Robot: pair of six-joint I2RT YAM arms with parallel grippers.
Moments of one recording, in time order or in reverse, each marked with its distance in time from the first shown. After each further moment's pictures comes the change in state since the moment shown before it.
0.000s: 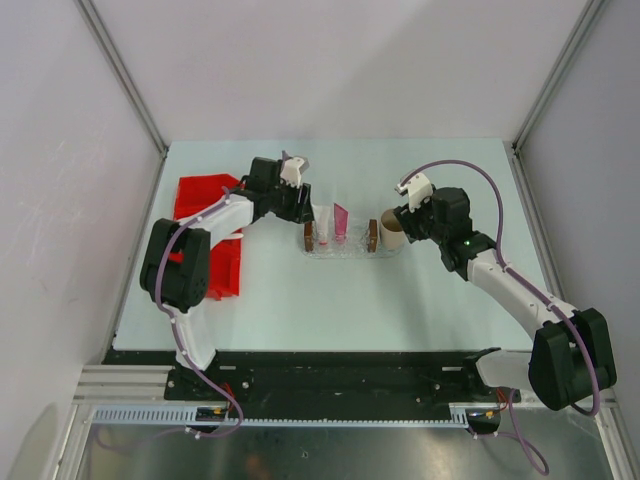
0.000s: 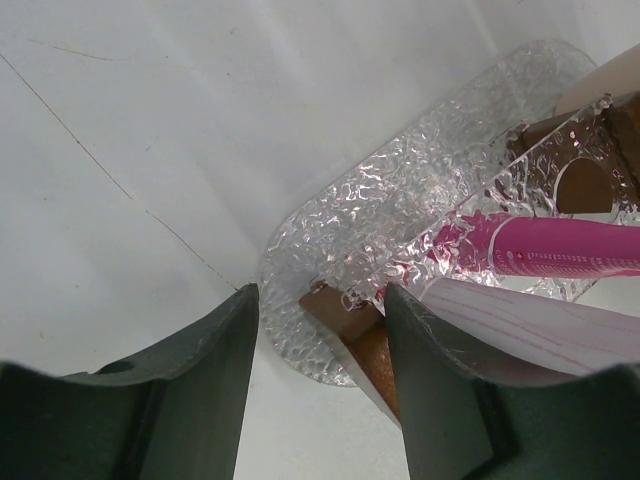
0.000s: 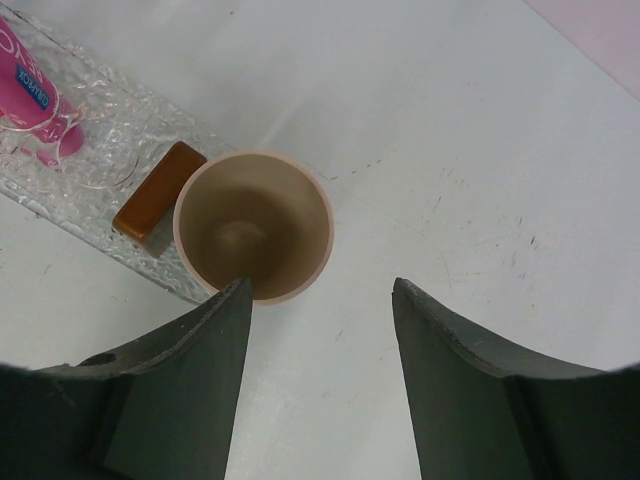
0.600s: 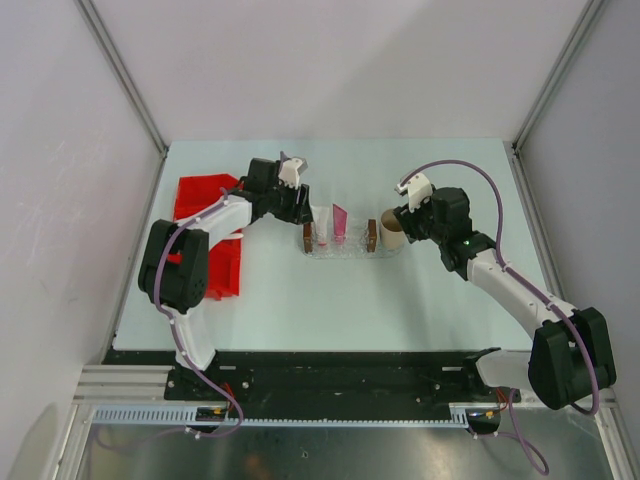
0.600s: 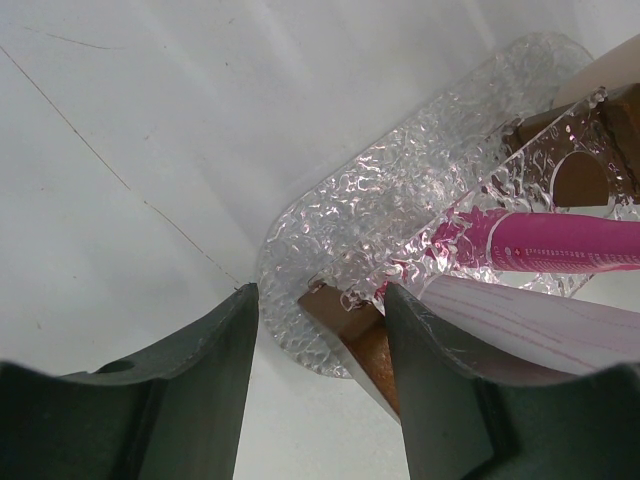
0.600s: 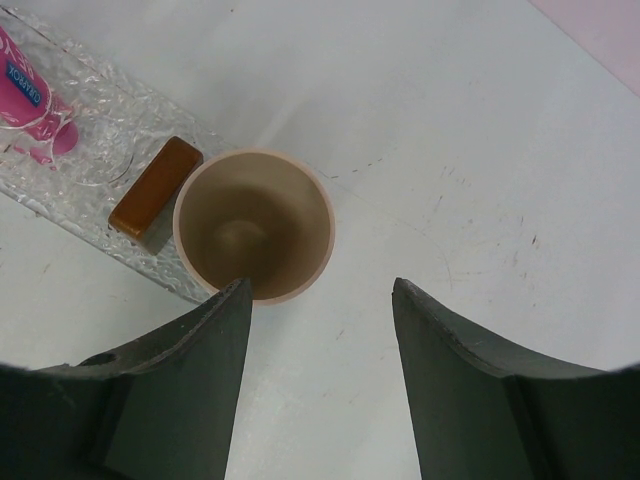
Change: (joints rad) left arm 0.008 -0.011 -0.016 0.000 0.014 0.001; right arm 0.000 0.004 0.000 0.000 0.000 0.000
